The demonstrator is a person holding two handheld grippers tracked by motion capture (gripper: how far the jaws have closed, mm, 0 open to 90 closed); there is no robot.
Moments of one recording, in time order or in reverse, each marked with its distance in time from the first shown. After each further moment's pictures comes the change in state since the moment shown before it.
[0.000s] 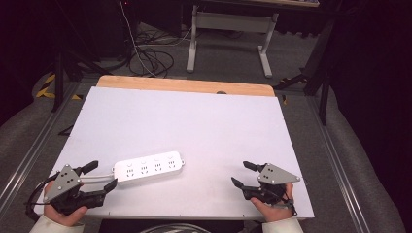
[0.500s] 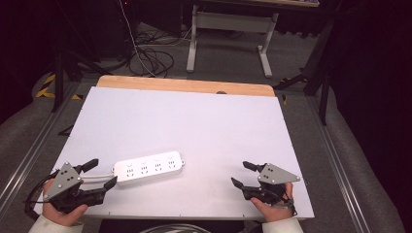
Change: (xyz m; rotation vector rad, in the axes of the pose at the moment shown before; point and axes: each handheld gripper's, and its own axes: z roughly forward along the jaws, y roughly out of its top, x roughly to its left) left arm -0.002 0.011 -0.001 0.010 0.012 0.021; right arm 0.000 0.000 0.000 0.002 0.011 0.006
